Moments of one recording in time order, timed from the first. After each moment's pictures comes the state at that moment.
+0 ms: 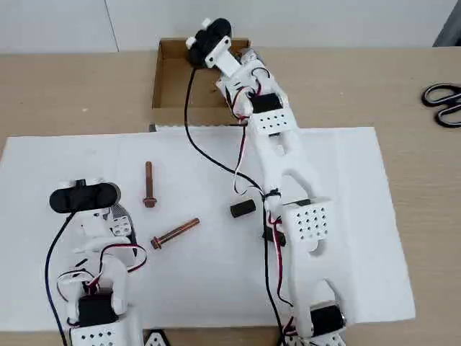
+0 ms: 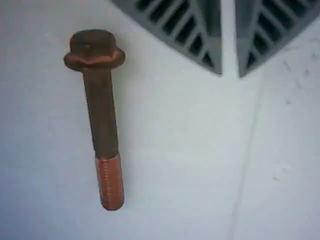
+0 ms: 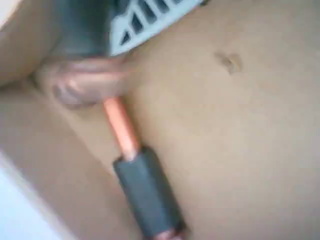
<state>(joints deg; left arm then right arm) -12.6 -103.4 96.6 51.8 5.4 -18.0 56.0 -57.0 35.5 32.5</state>
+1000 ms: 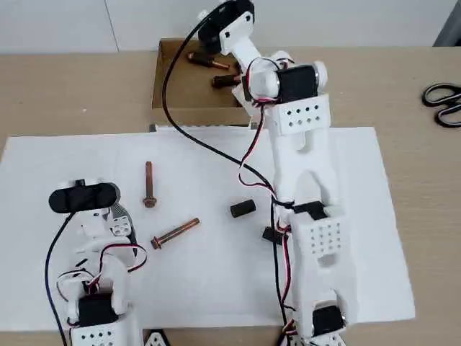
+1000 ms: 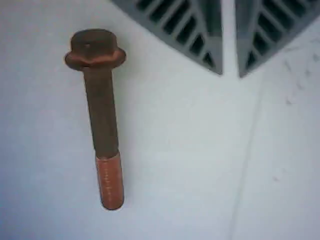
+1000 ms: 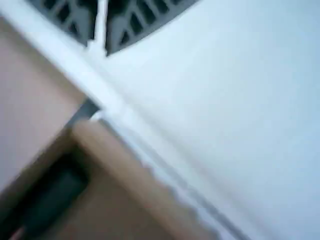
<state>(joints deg) -12.6 -103.4 96.6 51.8 5.9 -17.8 37.3 -72.5 96.7 25.7</state>
